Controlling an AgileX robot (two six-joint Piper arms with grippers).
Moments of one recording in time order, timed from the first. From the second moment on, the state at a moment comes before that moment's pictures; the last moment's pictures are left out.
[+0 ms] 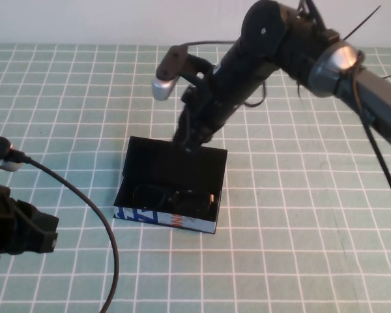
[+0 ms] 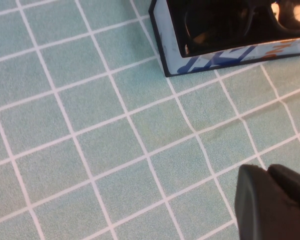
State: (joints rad) right arm 0.53 2.24 -2.18 0.53 1.22 -0.88; left arm -0.12 1.09 -0.68 -0.53 0.73 0.61
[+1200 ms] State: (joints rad) right arm 0.53 2.15 -1.78 0.40 1.19 -0.81; left arm -0.12 1.09 -0.68 -0.53 0.73 0.61
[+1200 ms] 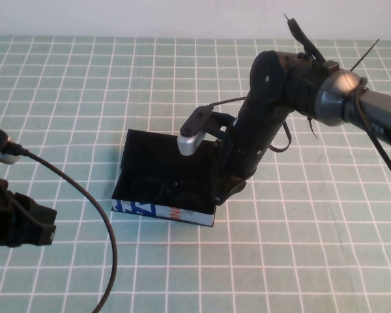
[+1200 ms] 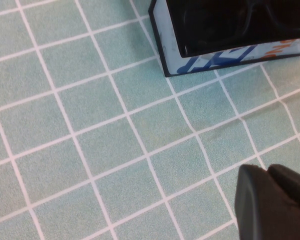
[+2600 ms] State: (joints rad) right arm 0.53 2.20 -1.90 0.38 1.17 -0.77; left arm -0.12 1.09 -0.68 -0.53 0.73 0.61
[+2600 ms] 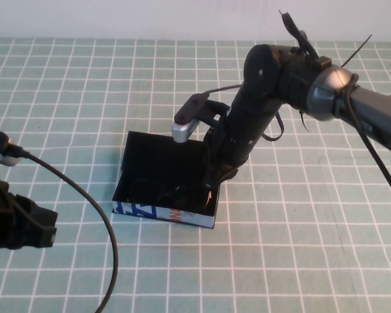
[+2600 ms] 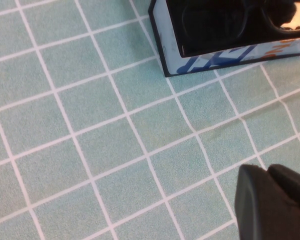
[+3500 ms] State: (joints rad) right arm 0.44 2.24 -2.06 0.40 0.91 -0.50; left arm -0.41 1.52 -0.68 -0.77 0.31 0.79
